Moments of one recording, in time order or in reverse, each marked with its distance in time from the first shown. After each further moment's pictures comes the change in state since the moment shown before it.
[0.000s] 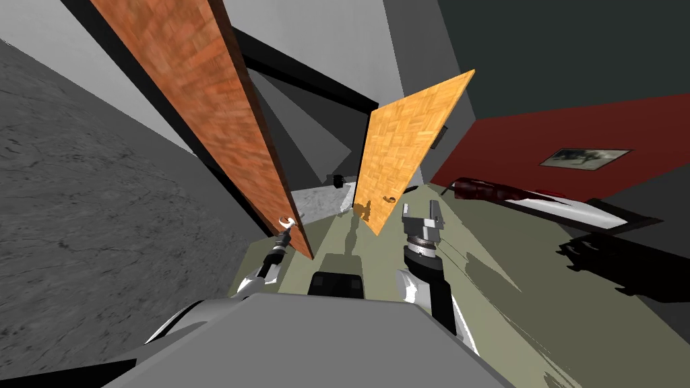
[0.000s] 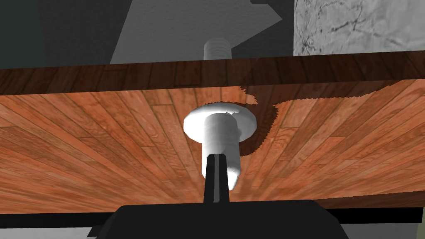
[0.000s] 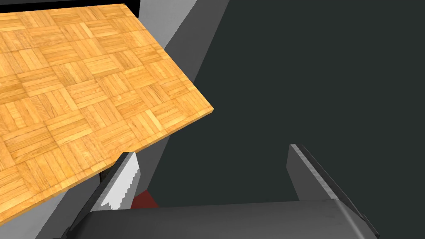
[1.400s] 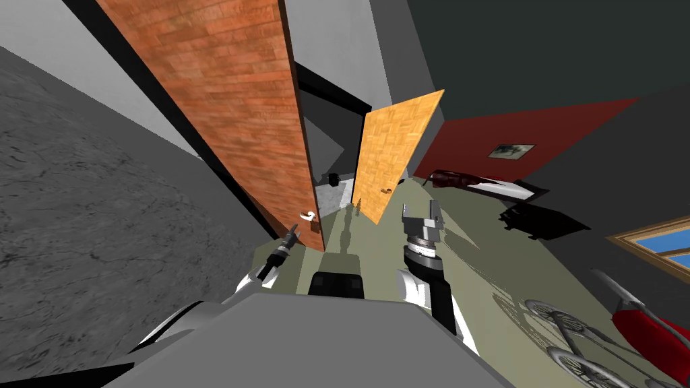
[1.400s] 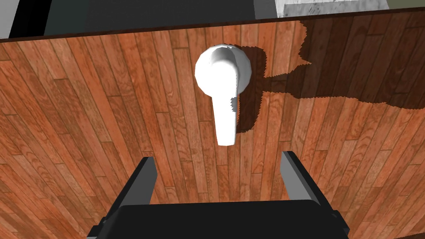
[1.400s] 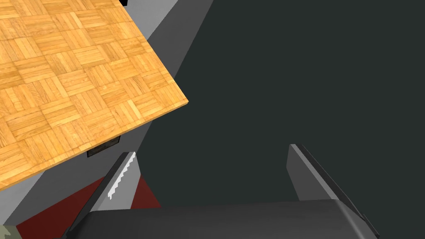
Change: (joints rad) arm 0.038 0.047 -0.179 -0.069 -0.133 -0.066 0.142
